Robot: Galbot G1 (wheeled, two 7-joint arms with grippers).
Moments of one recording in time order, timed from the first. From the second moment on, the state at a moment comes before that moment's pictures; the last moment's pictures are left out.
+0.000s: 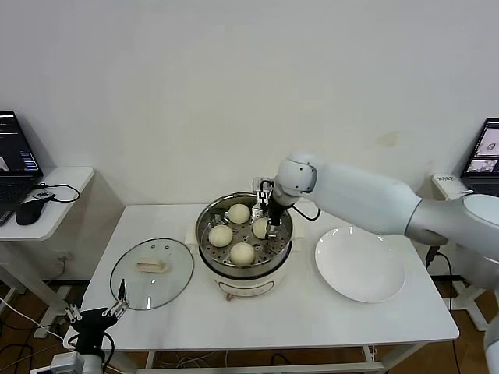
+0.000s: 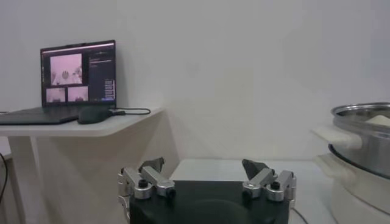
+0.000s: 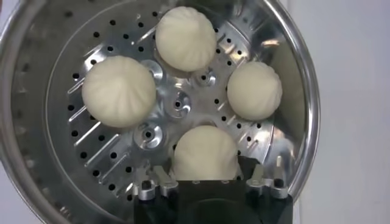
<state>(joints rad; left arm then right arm) 1.69 -1.28 -0.72 -2.04 -0.30 -0.04 -0.20 0.39 1.14 -1.11 1.21 0.35 -0.62 -0.90</state>
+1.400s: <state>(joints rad) 1.63 -1.24 -0.71 -1.94 0.14 -0.09 -0.20 -1.08 0.87 0.40 1.88 0.41 -0.04 -0.23</state>
